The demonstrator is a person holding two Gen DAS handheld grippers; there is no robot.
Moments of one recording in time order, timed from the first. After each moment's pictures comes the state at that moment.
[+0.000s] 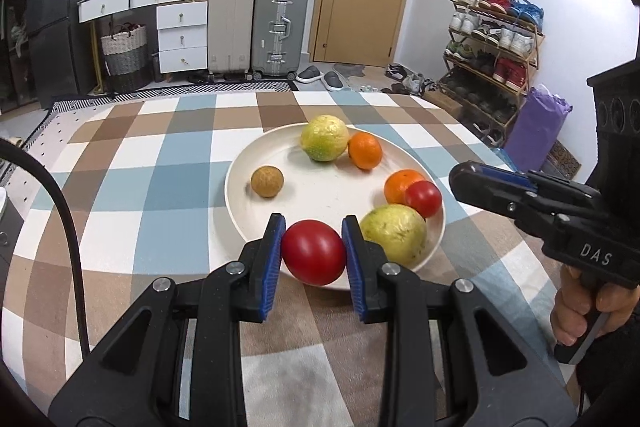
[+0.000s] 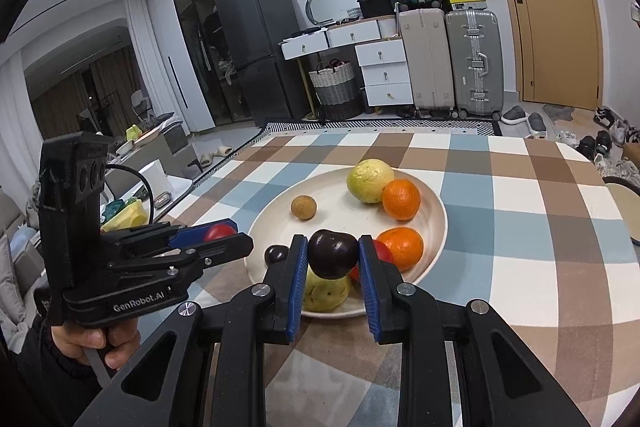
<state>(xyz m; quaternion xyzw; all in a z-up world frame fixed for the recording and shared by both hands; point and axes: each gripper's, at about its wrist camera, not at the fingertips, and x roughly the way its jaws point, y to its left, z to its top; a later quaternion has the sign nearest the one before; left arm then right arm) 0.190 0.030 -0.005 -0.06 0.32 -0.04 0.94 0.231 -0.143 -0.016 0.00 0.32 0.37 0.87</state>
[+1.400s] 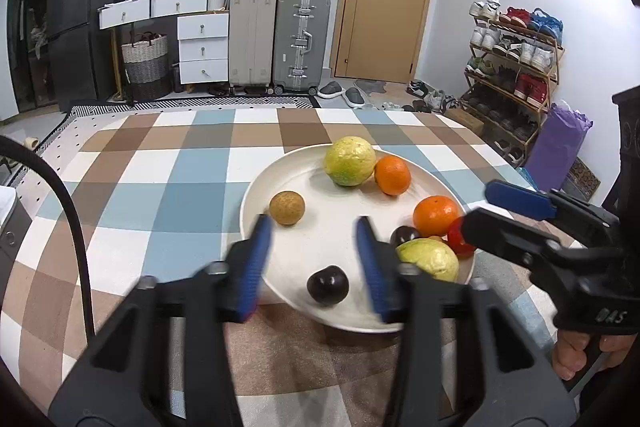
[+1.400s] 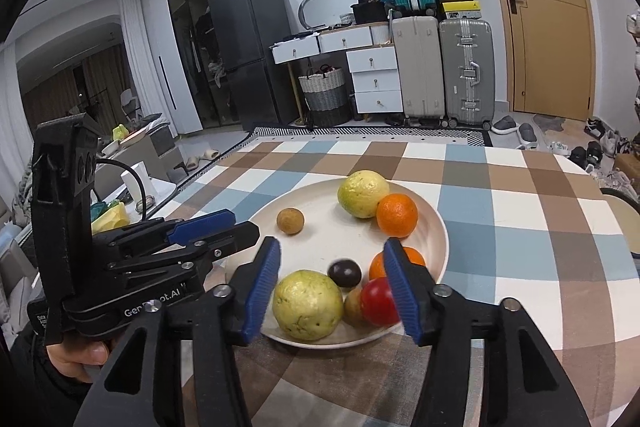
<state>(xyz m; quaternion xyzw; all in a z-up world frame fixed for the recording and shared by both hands) 0.212 0.040 -0.010 -0.07 0.30 0.00 0.95 0.243 -0.130 -0.025 -0.01 0.30 0.35 0.89</state>
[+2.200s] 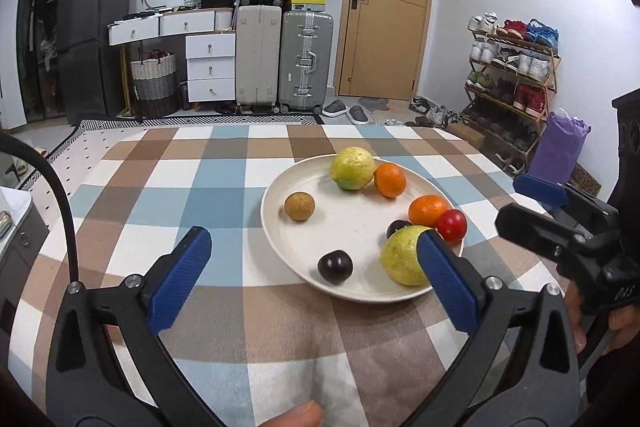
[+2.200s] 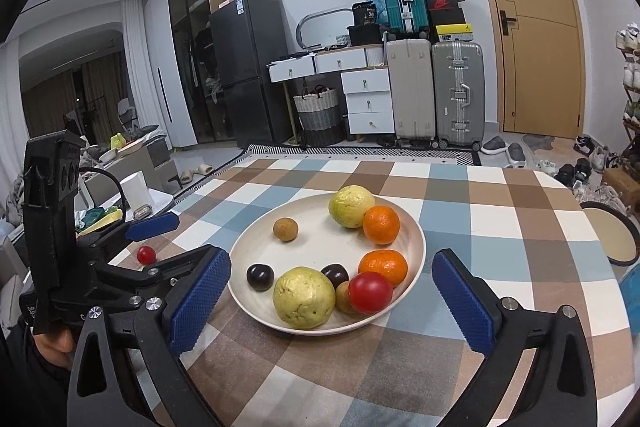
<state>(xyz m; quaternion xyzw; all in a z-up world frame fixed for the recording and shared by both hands) 0.165 0.040 0.001 -0.06 0.26 0.01 0.96 0.219 -0.152 -0.016 -0.01 0.26 0.34 0.91</state>
